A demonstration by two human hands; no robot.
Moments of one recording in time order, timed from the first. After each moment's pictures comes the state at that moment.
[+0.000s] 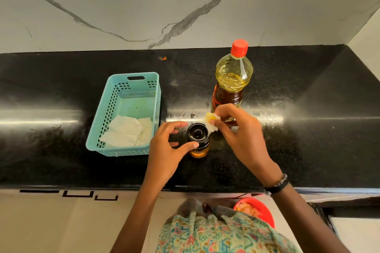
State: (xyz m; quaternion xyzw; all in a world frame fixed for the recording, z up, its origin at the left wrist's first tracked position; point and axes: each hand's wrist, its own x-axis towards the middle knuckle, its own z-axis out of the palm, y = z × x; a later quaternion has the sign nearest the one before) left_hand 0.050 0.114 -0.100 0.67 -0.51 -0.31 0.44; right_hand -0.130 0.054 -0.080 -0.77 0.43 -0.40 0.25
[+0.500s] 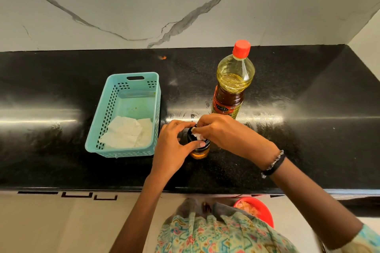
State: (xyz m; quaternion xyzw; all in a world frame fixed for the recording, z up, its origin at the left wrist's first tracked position) left_hand 0.050 0.092 -0.115 0.67 -0.59 -0.27 0.37; right_hand -0.110 0.022 -0.073 -0.96 0.23 -0.07 0.13
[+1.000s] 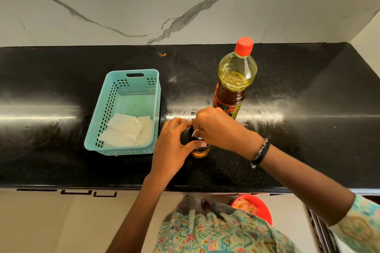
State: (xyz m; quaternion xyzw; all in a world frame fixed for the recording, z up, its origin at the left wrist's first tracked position) left_hand 0.051 0.094 -0.117 0.67 -0.63 -0.22 0.34; right_hand -0.078 0.020 -0.054 -0.93 0.34 0.04 0.12
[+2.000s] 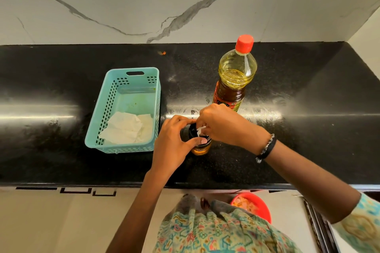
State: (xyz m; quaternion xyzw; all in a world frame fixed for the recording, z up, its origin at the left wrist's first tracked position) left_hand 0.051 0.094 -0.116 0.67 -0.62 -0.23 0.34; right_hand -0.087 0.019 -0.051 -0.93 0.35 0.05 0.14
